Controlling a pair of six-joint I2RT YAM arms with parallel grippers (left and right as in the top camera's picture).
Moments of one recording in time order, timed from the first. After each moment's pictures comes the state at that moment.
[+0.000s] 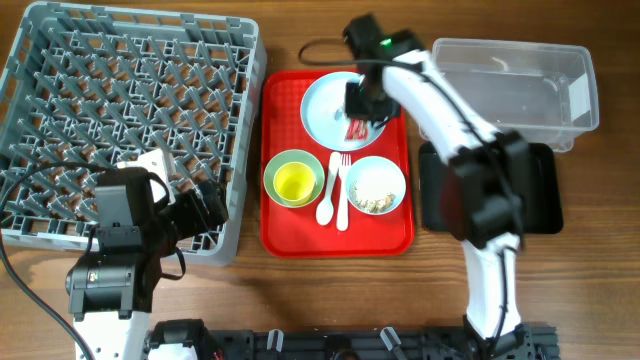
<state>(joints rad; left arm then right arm) 0.04 0.83 0.81 -0.88 0.18 -0.34 0.39 2.23 1.98 -1.15 -0.02 0.45</state>
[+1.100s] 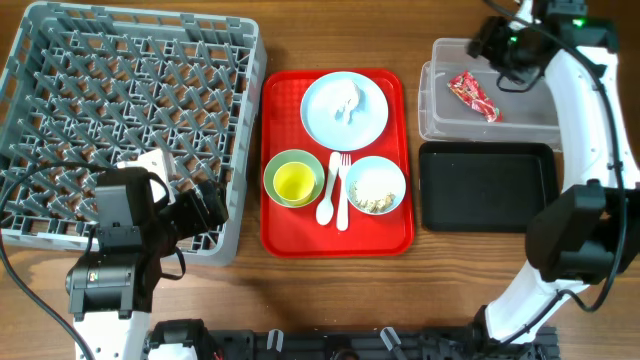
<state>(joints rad) 0.04 0.83 0.81 -0.88 0.18 -0.34 -0.06 1.94 1.85 -0.92 -0.22 0.35</state>
